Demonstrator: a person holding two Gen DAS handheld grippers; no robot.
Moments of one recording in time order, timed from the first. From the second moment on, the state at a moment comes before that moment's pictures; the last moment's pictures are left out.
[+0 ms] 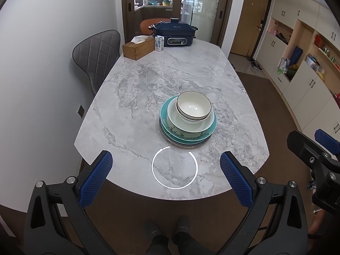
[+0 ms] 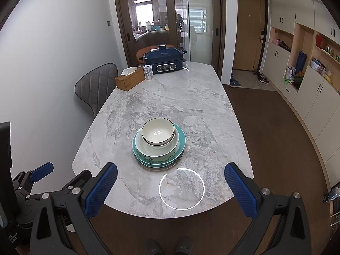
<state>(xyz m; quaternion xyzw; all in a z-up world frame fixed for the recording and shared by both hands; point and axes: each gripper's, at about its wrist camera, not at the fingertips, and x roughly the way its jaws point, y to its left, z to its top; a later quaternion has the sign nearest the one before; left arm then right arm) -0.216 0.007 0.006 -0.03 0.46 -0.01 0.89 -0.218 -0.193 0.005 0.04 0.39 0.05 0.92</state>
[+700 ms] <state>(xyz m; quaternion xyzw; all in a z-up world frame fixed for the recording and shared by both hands) -0.212 0.012 0.005 -0.02 0.45 -0.01 0.89 -0.217 -0.195 0.006 0.04 0.39 0.05 0.92</state>
